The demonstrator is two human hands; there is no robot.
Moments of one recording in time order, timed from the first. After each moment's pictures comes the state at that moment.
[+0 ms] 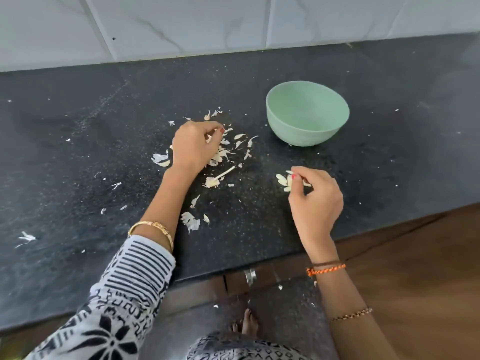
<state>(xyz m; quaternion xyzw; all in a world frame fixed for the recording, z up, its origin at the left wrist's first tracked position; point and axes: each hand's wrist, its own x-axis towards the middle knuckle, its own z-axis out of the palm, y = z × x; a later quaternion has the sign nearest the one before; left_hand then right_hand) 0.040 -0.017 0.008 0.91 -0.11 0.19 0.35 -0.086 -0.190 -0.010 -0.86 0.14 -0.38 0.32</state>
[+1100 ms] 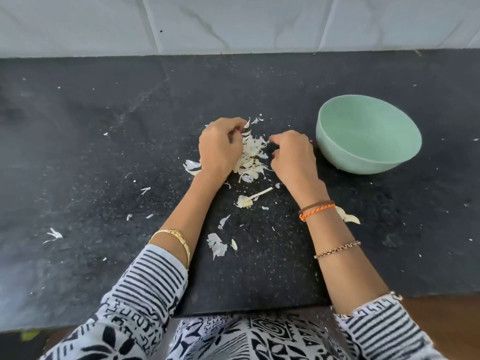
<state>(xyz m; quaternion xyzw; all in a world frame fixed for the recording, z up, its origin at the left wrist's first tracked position) 0.065 -0.008 -0.001 0.87 -0.02 0.24 0.43 0.042 -0.138 0.026 -0.98 -0.01 -0.05 0.20</state>
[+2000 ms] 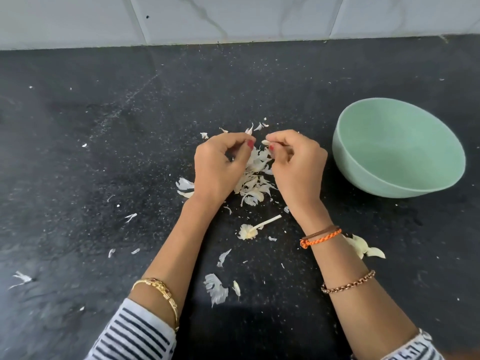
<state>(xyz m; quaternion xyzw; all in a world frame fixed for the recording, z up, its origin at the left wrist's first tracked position) 0.068 -0.005 -0.004 0.83 -0.04 0.17 0.53 0.065 -0.125 0.000 -0.85 -0.03 -0.25 0.46</state>
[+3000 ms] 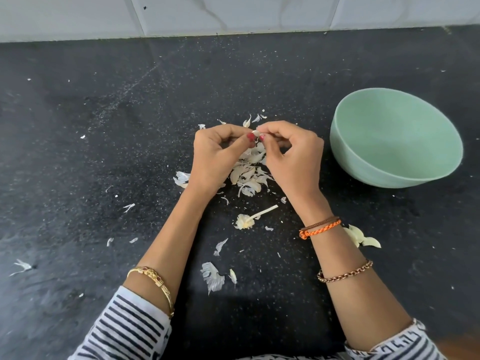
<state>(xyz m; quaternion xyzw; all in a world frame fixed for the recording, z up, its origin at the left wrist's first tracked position) 0.065 -0.002 0.001 0.73 -0.06 0.09 0.68 0.063 -0.129 0.002 -0.83 -0.09 -0.27 0.47</state>
